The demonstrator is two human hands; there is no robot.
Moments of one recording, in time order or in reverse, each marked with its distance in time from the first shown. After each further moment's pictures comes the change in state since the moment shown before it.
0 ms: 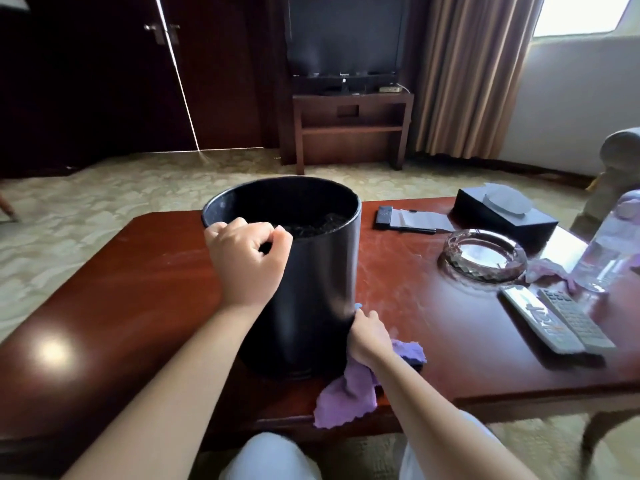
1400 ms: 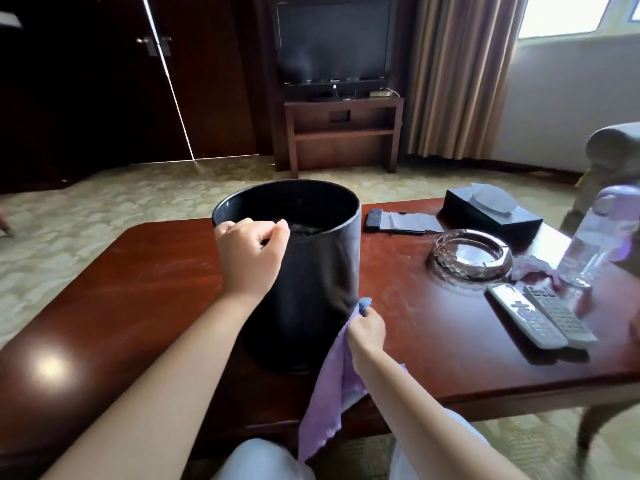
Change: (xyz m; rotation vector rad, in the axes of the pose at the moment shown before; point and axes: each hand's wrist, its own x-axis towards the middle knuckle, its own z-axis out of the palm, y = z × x) left_hand 0.009 0.017 0.018 -0.102 -0.136 -0.050; right_hand 0.004 0.000 0.001 0.957 0.361 0.247
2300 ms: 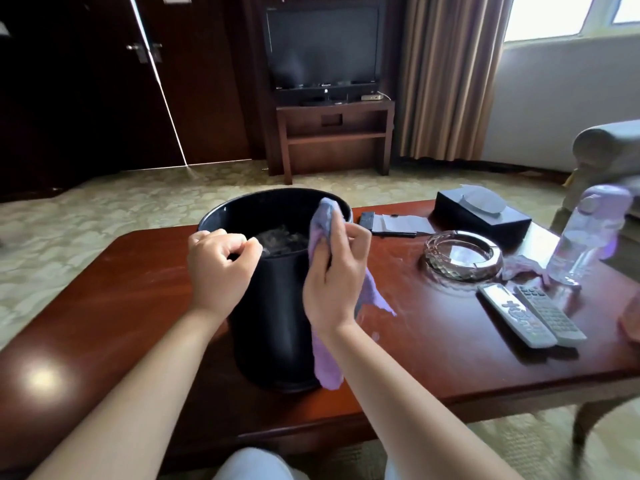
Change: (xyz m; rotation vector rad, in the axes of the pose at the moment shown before) left_hand -0.004 -0.018 -0.014 -0.058 0.000 0.038; right_hand -0.057 -0.110 -0.004 0.191 0.280 -1.091
